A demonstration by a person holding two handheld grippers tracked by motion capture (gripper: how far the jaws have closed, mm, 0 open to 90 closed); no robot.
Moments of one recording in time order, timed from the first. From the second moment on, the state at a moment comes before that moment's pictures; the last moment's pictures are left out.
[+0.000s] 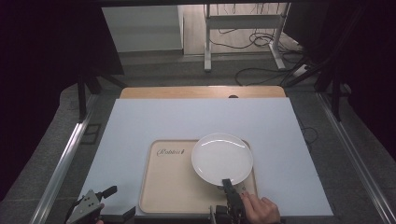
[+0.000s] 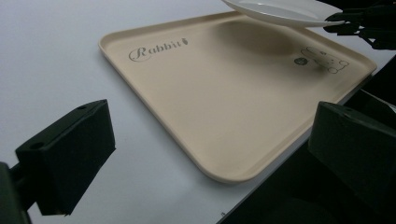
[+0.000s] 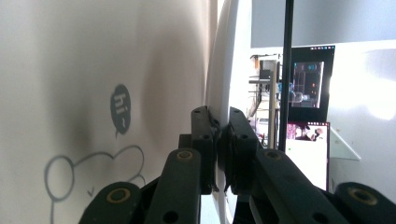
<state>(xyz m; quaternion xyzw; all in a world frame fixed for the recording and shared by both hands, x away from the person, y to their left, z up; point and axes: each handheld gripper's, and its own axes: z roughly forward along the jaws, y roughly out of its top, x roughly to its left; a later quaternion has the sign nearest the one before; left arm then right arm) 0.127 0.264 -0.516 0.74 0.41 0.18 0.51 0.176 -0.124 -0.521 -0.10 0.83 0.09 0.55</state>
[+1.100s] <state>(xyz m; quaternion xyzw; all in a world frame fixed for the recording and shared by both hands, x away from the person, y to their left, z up) 0.128 0.264 -0.516 0.74 0.41 0.18 0.51 0.175 -0.093 -0.543 -0.14 0.85 0.11 0.50</state>
